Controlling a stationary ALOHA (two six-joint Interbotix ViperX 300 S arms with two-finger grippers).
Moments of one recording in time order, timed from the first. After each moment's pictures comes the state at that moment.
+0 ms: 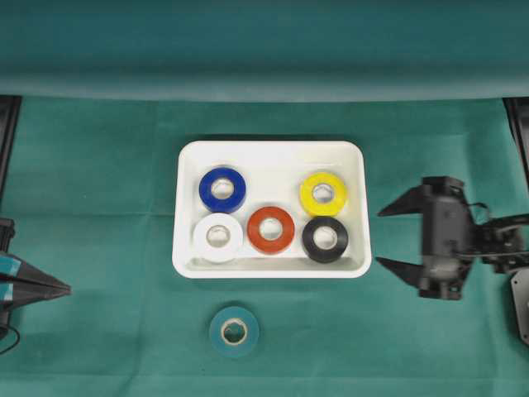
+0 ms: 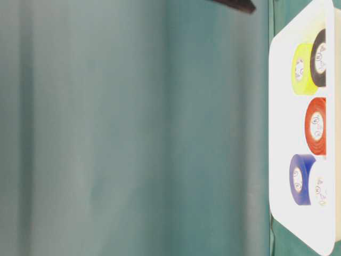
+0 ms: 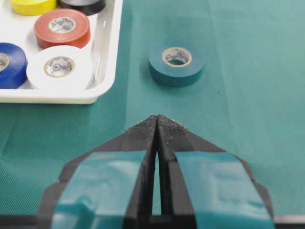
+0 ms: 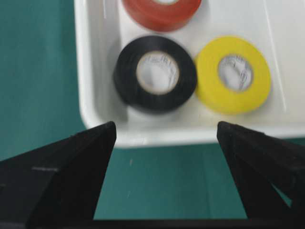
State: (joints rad) left arm 0.00 -1.36 1.49 -0.02 0.10 0.00; right arm -0.20 -0.48 1.10 -0.83 0.10 0.74
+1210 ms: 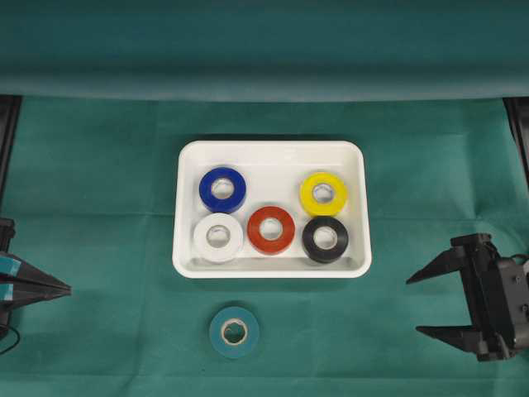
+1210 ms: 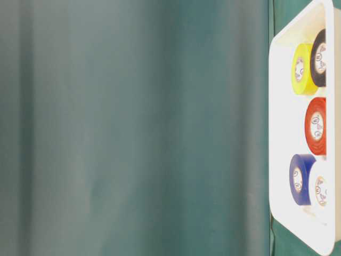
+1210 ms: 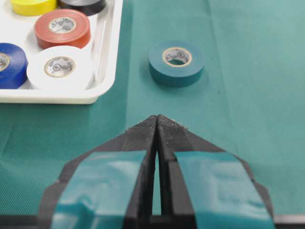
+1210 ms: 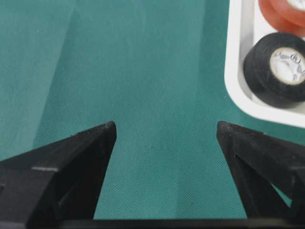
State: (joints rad) left arm 0.00 -1.36 1.49 -0.02 0.10 0.00; right arm 0.04 -0.67 1.30 -0.83 0.00 0.80
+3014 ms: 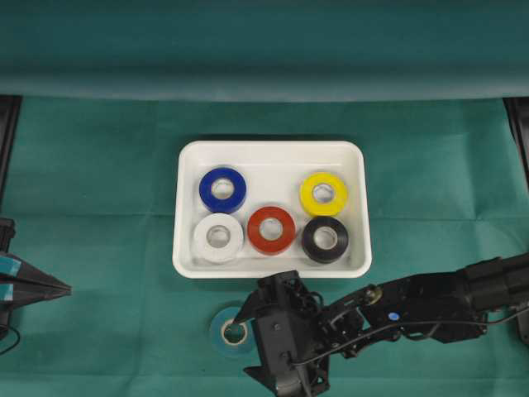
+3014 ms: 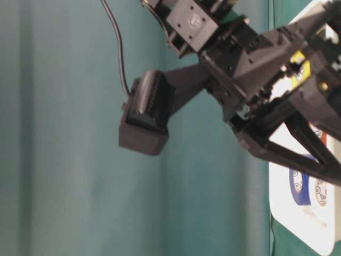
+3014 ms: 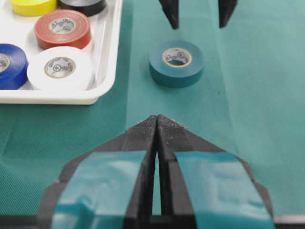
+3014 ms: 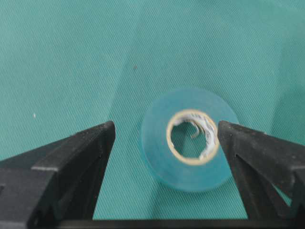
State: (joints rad) left arm 0.00 -1.36 1.49 -0.02 0.10 0.00; right arm 0.10 0.23 0.49 -0.83 -0.05 0.79
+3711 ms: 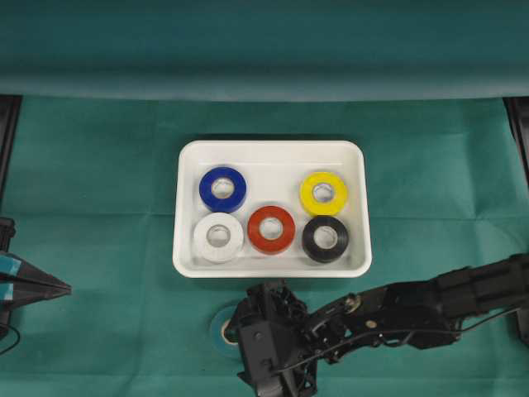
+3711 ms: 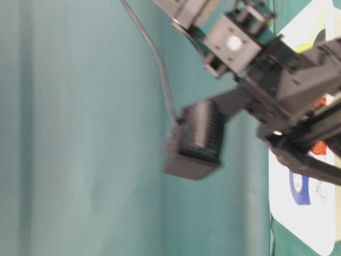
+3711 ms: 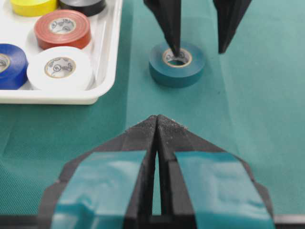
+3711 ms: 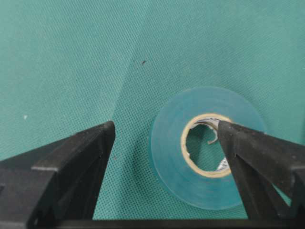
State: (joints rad) left arm 0.00 -1.36 1.49 -0.02 0.10 0.00; right arm 0.10 0.34 0.44 -0.83 -0.05 0.79
